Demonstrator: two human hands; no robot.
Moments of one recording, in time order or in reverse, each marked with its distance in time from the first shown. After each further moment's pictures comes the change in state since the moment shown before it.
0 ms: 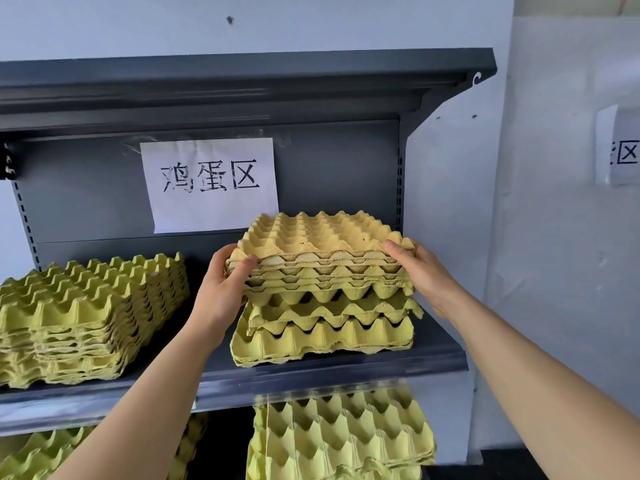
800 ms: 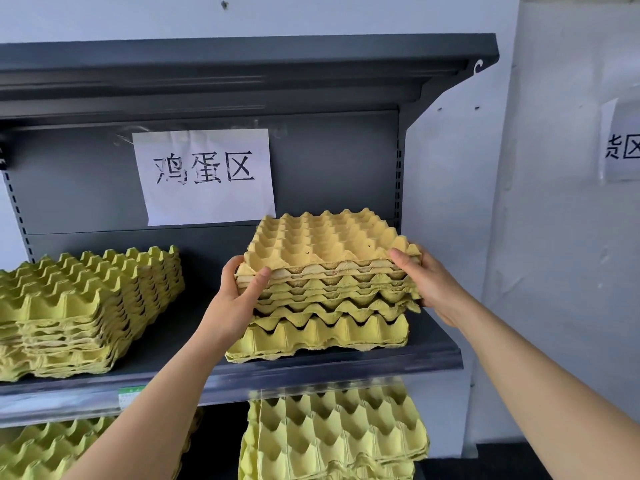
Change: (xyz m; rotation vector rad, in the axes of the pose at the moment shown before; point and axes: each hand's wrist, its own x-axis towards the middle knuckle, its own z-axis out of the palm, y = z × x) left_hand -0.019 -0.017 0.021 0.252 -0.067 -0.029; right_hand -0.004 0.024 -0.015 0.022 -0.049 0.009
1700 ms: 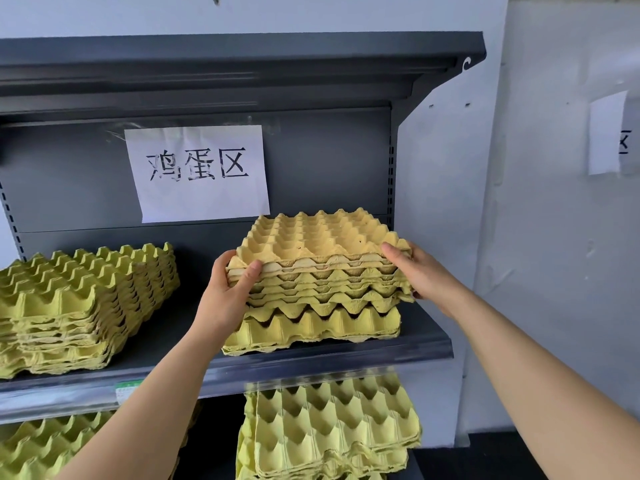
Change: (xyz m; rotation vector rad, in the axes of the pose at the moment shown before) left_hand 0.002 -0.003 0.000 -0.135 0.058 0.037; right_hand -0.005 -0.006 -0.005 -0.225 -0.001 0.099
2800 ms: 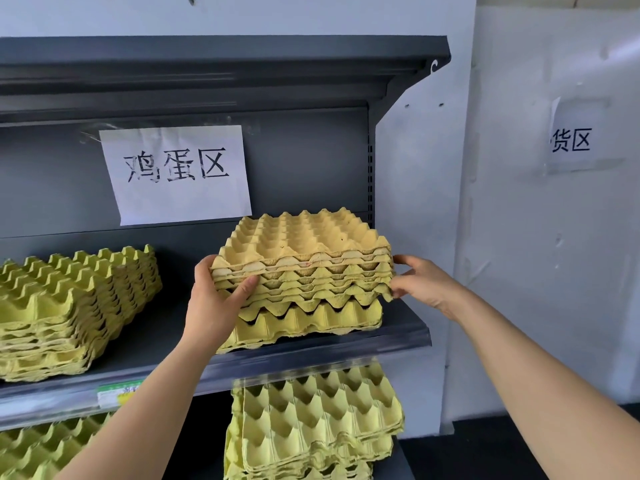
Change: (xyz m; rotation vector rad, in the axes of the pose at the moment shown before) left_hand -0.015 -0.003 0.008 0.129 0.077 0.080; right_hand -0.016 0.025 -0.023 -0.105 -0.033 0.105
